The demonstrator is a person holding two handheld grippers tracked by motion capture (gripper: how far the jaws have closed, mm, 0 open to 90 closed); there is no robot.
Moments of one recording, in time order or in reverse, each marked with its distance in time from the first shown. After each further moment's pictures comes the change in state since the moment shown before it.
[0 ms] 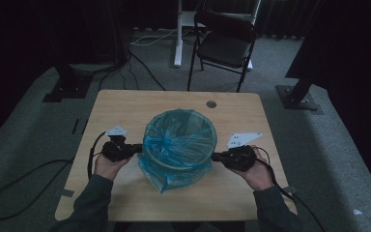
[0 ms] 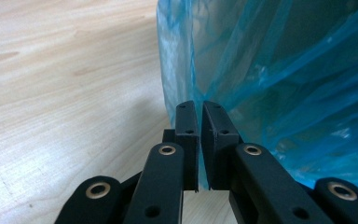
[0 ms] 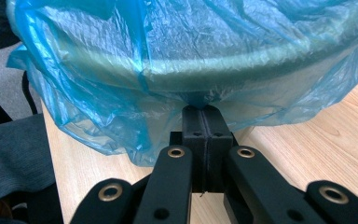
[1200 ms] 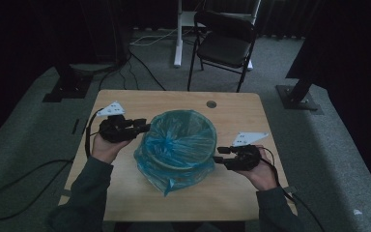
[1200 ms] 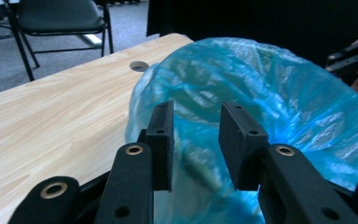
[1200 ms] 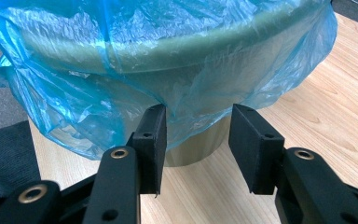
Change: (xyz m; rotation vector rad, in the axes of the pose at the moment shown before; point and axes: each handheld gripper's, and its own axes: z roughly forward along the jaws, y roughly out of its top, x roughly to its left) left arm -0.032 0.077 -0.041 -0.170 -0.071 0.170; right arm -0.011 -0.011 -0.007 -0.022 -0.043 0.045
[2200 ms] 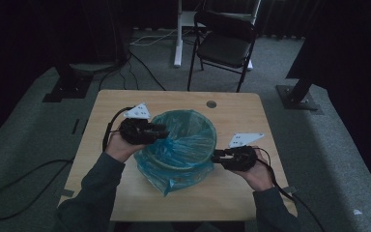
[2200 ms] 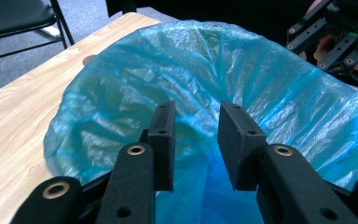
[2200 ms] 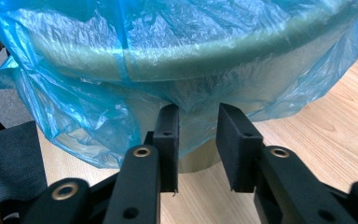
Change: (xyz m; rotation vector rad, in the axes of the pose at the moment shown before) left arm -0.037 0.025 0.035 0.141 -0.103 0.189; right arm 0.005 0.002 0.009 -0.006 0.027 -0.012
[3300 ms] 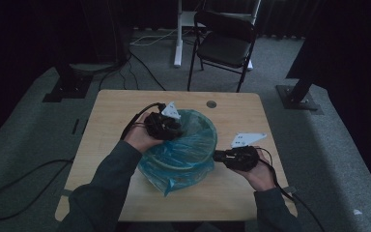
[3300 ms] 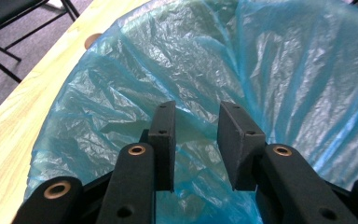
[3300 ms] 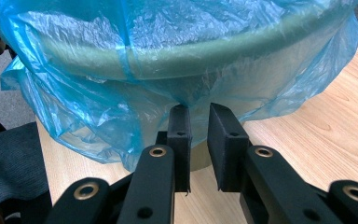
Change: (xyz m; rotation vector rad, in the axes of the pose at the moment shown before) left arm -0.007 0.036 0.057 0.248 0.088 0.172; right arm -0.001 -0.001 -0.005 -0.007 -0.002 0.004
